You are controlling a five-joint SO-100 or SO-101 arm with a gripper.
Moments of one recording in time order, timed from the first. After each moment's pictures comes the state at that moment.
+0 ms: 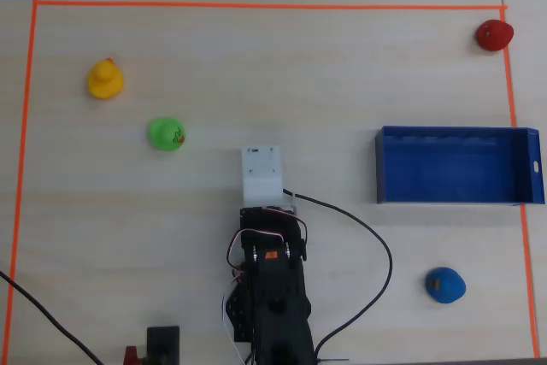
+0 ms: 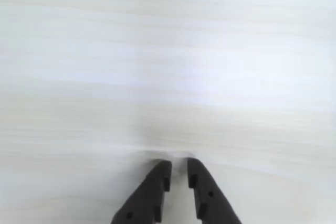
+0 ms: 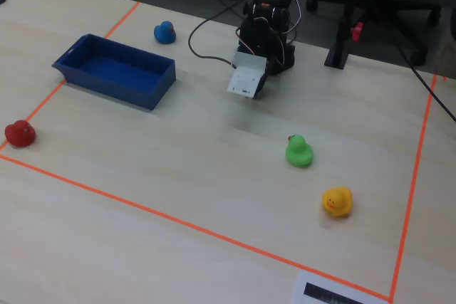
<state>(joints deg) -0.8 189.7 178.3 75.4 -85.8</state>
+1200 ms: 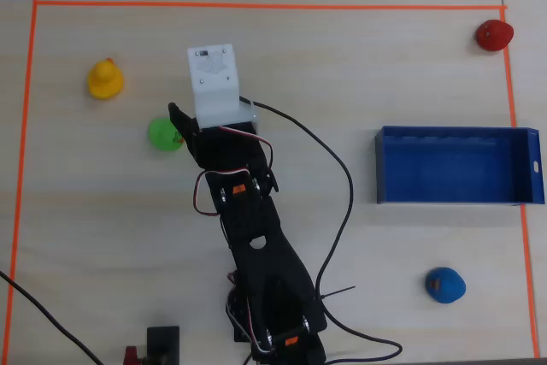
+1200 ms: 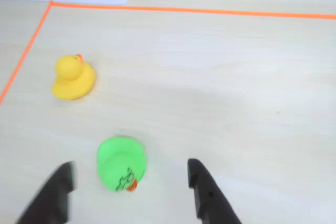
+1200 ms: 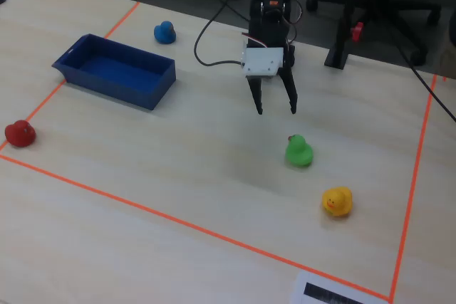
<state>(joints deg) -14.3 131.2 139.5 23.8 -76.7</state>
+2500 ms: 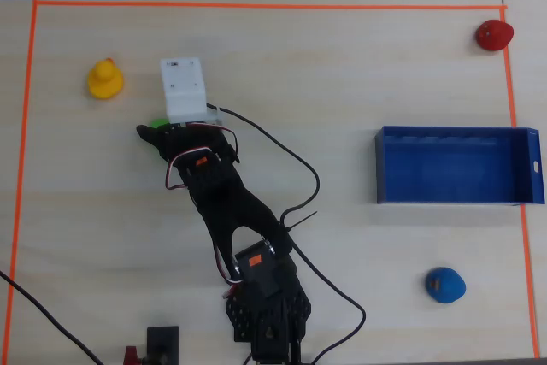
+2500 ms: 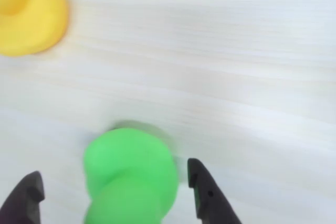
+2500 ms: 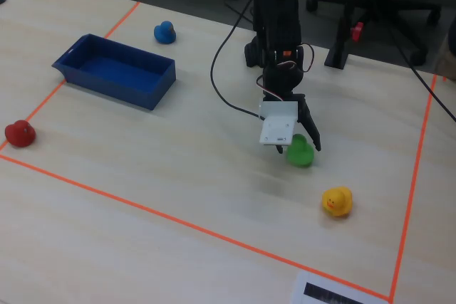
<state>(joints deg) -23.0 96.4 132.4 13.3 -66.4</state>
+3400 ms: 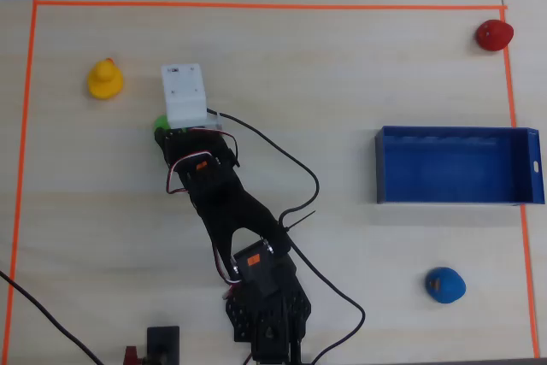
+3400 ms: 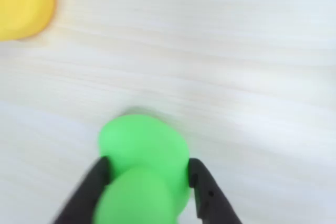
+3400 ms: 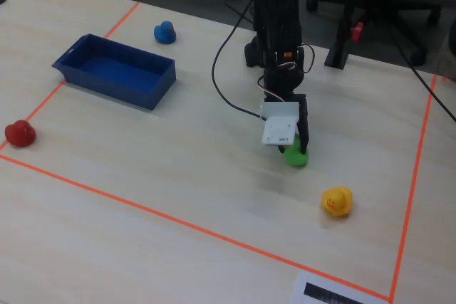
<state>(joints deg) -22.3 95.3 134.7 11.4 -66.1</state>
